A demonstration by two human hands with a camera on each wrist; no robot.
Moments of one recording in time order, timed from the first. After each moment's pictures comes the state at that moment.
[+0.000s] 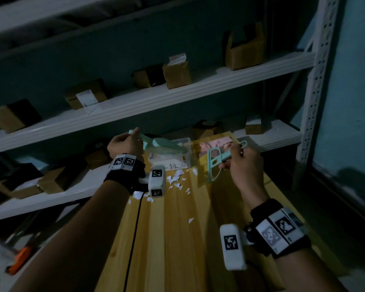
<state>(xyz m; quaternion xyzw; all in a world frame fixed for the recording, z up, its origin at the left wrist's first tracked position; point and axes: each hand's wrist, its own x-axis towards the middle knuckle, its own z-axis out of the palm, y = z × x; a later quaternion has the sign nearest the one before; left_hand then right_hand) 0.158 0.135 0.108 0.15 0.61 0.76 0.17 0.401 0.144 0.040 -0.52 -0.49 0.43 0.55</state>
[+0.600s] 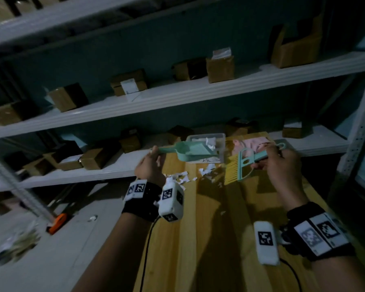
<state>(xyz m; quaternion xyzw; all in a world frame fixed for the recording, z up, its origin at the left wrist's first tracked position) 0.138 0.050 0.072 0.03 0.43 0.85 0.31 0.386 0.130 0.044 -0.49 -0.51 0.45 0.55</state>
